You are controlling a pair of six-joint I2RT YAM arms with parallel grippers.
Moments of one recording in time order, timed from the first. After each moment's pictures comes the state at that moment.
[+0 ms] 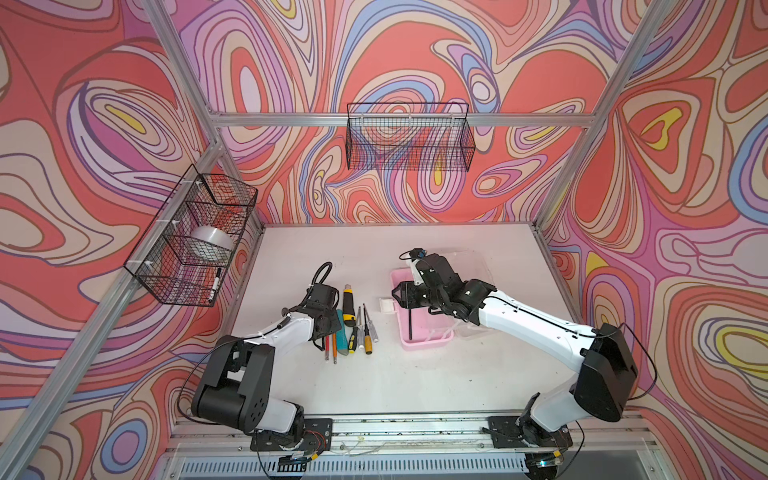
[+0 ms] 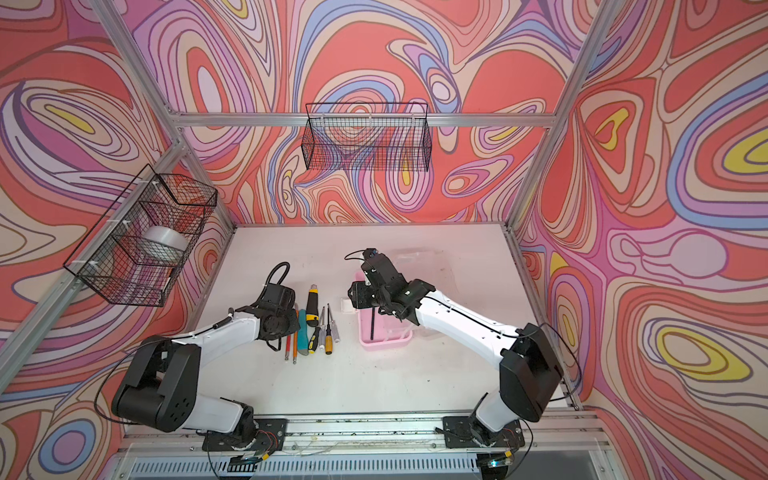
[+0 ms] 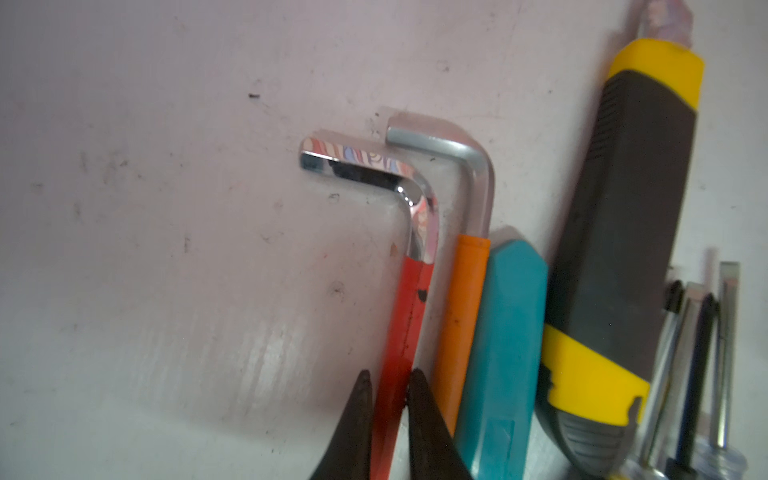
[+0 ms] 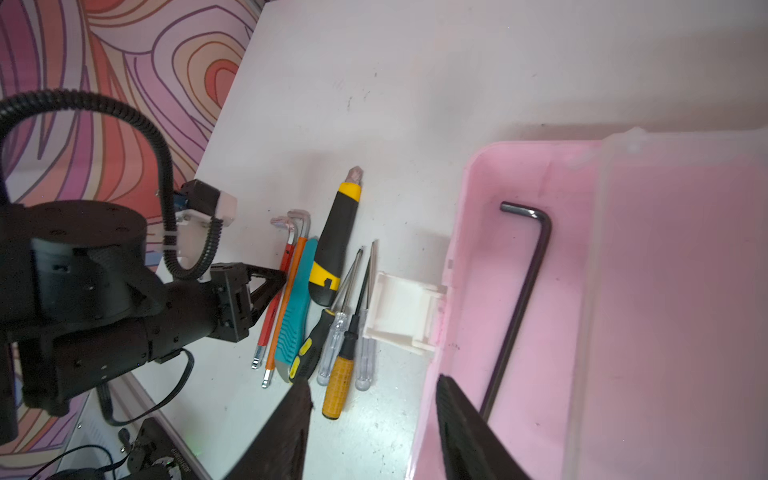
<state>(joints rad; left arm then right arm) -0.25 1.46 0.68 -0.38 -0.15 -0.60 0.79 1.56 1.23 -0.38 -0.06 0.59</state>
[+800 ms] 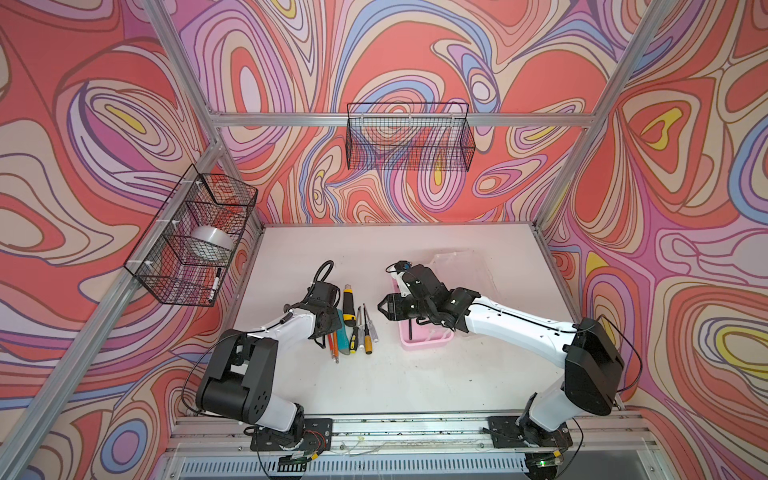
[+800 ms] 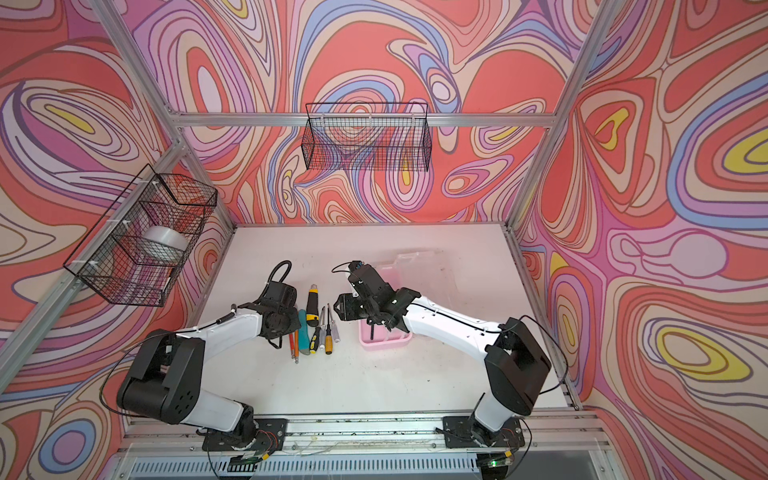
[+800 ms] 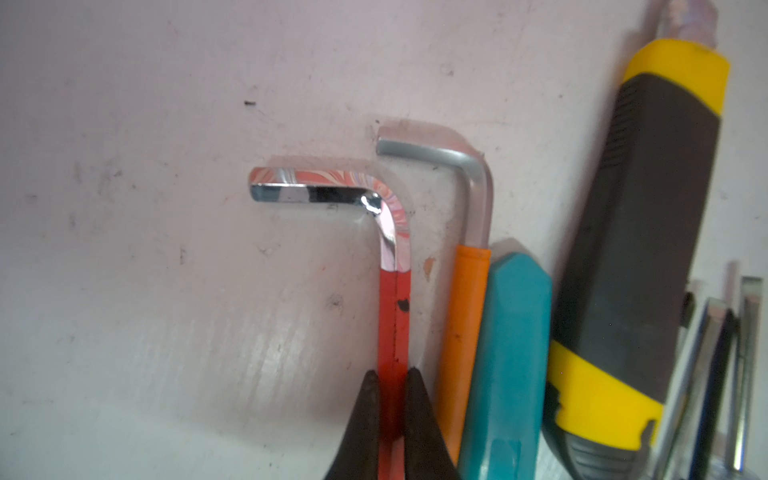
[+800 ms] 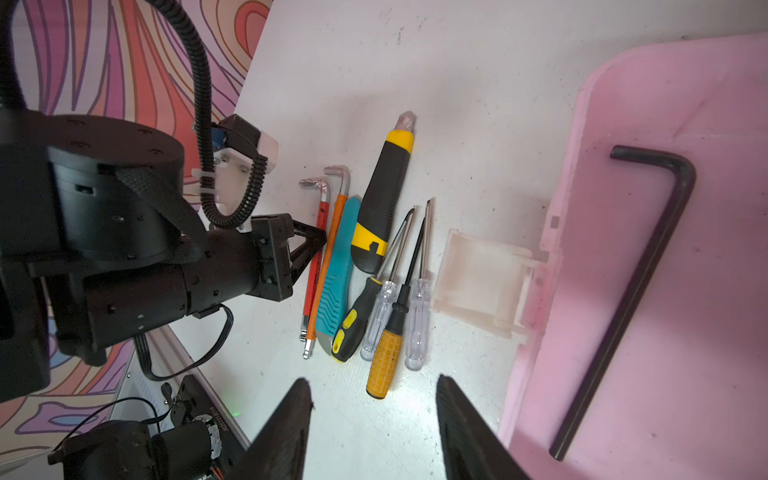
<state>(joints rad) -0.25 1.50 0.71 -0.39 -0.16 -0.60 0.86 1.61 1.21 -0.32 -0.12 0.64</state>
